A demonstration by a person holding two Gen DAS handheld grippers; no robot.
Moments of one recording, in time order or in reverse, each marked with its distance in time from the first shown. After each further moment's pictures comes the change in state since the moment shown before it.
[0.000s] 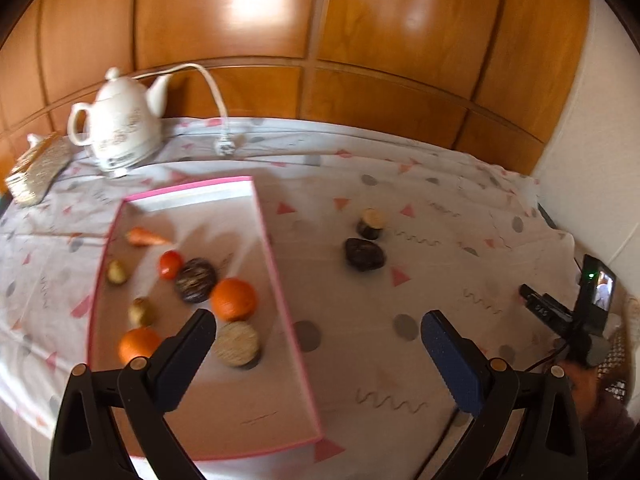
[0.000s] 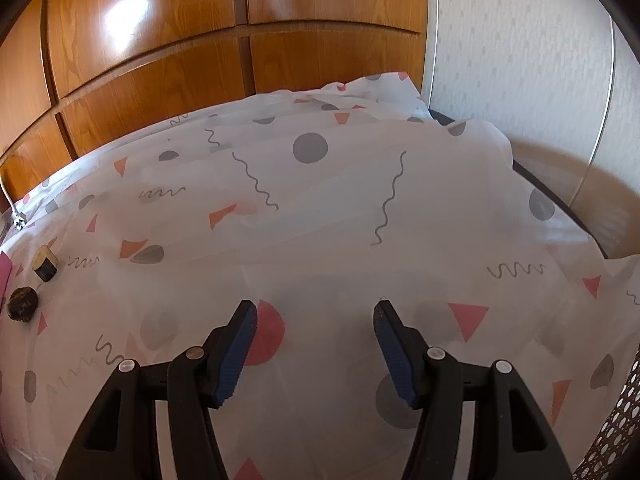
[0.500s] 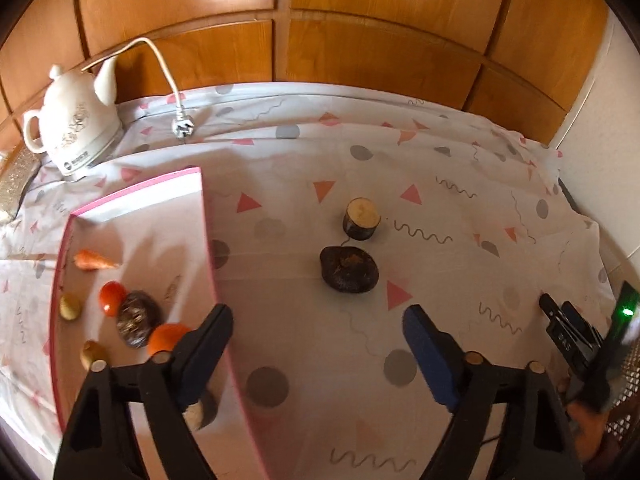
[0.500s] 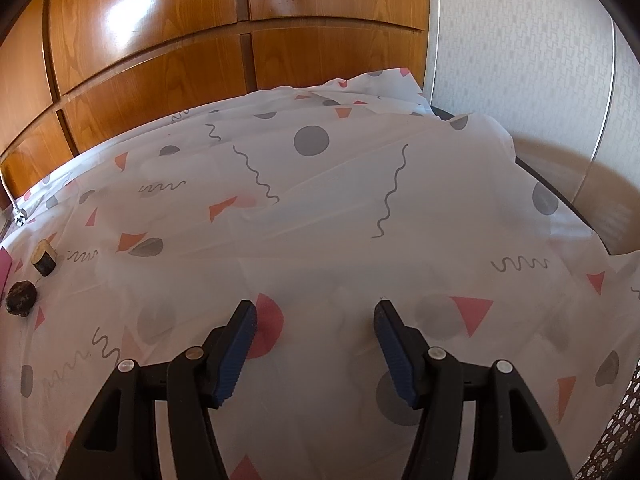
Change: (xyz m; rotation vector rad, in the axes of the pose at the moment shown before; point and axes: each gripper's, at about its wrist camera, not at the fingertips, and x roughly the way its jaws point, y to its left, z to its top) left arm 0.084 -0.031 0.045 0.035 0.166 0.036; right arm 0.002 -0.001 -0.004 -0.004 -0.002 0.006
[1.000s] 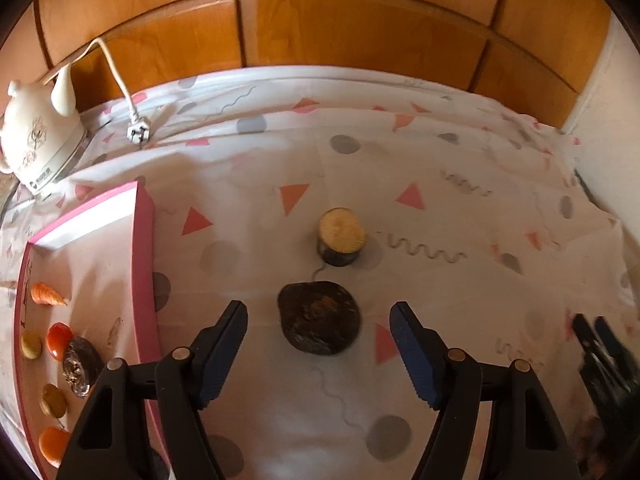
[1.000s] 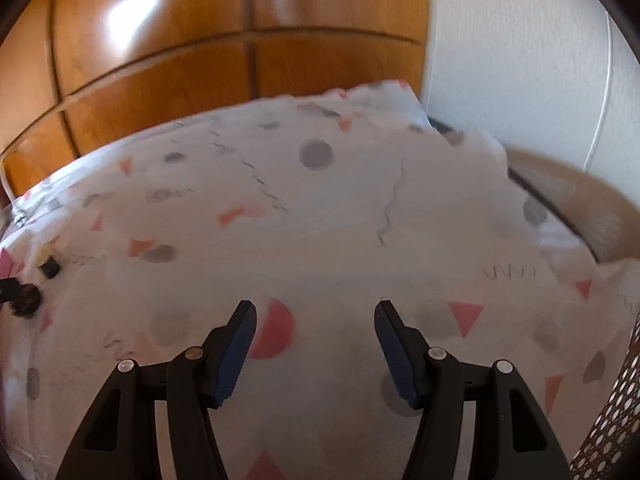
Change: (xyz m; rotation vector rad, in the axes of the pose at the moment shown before) left arm 0.063 -0.025 0.023 0.022 0.033 0.024; right arm -0.020 0.017 0.004 -0.049 -0.050 -0.003
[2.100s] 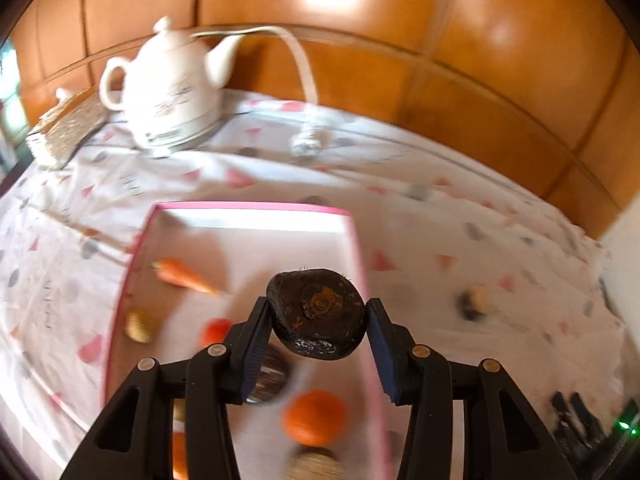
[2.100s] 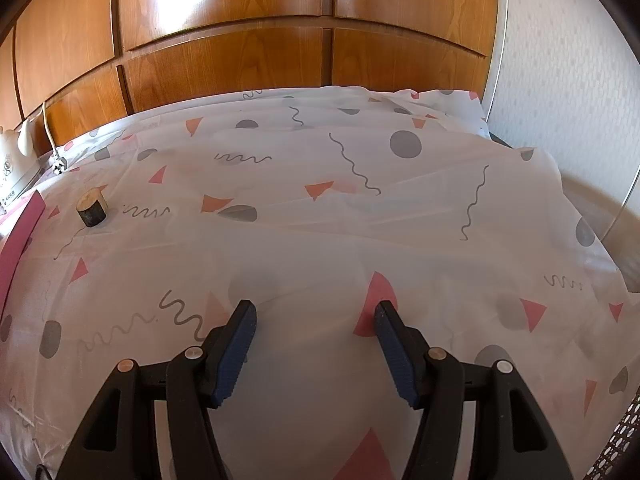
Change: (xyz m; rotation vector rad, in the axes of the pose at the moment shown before) left arm -0.061 0.153 -0.009 -0.304 -0.128 0.093; right arm 0.005 0.041 -0.020 -0.113 0.045 0.086
